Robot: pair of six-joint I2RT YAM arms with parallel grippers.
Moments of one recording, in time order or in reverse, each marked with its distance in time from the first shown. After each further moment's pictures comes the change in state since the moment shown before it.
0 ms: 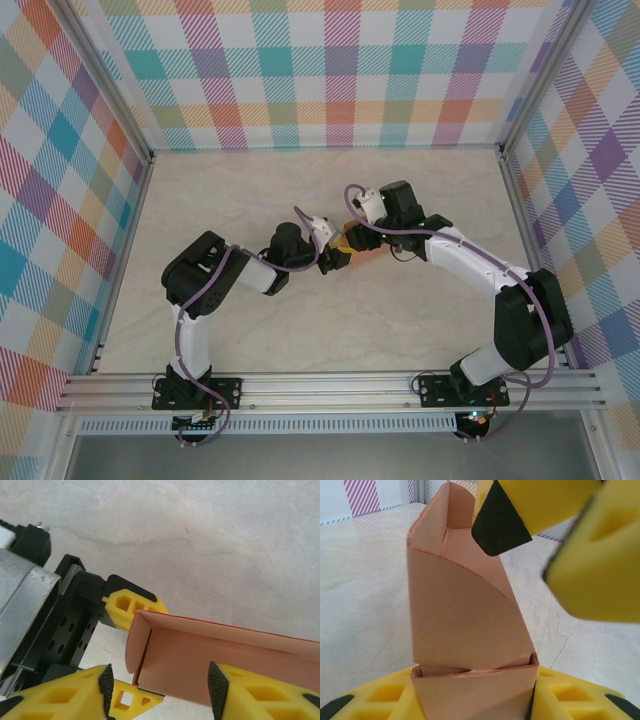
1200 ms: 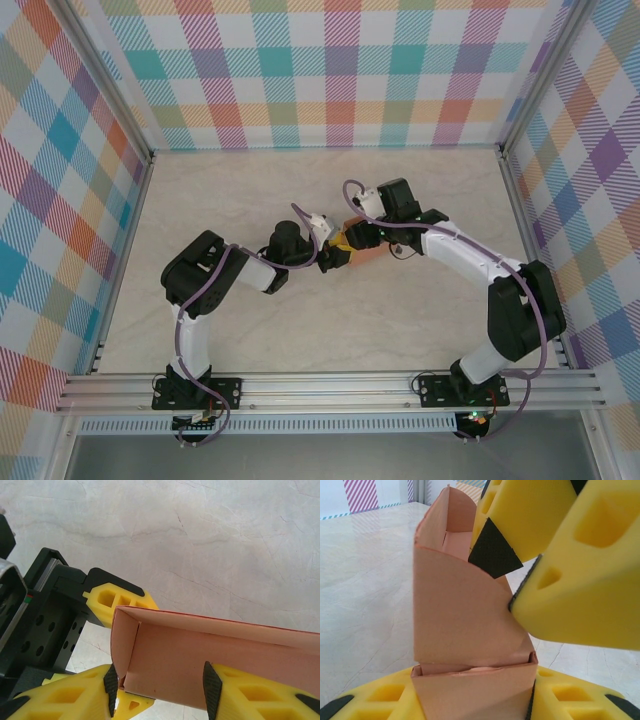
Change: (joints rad) left arm 0.008 0.000 0.010 -0.001 0.019 -0.047; right arm -0.022 0.051 0.036 -0.039 0.016 0.019
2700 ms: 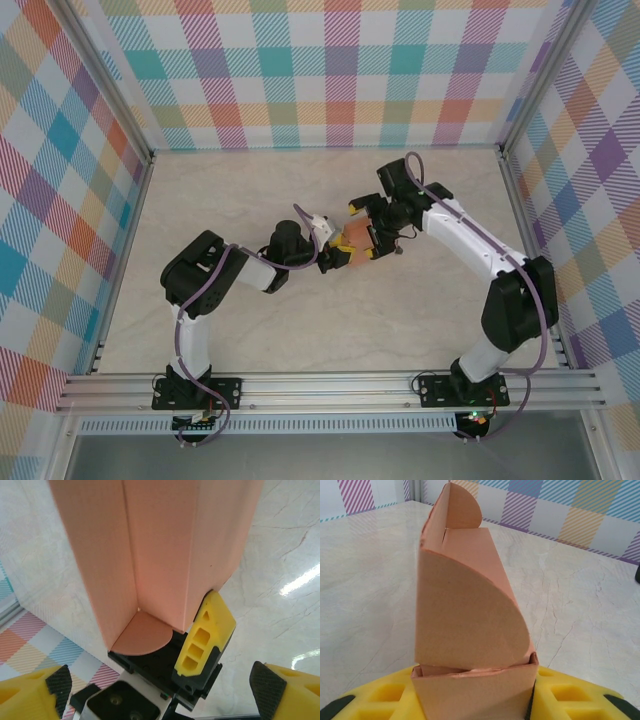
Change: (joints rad) left arm 0.000 -0.002 0.006 -0.029 0.008 0.053; right arm -0.018 0.072 0.279 -0.417 -0.064 1.623
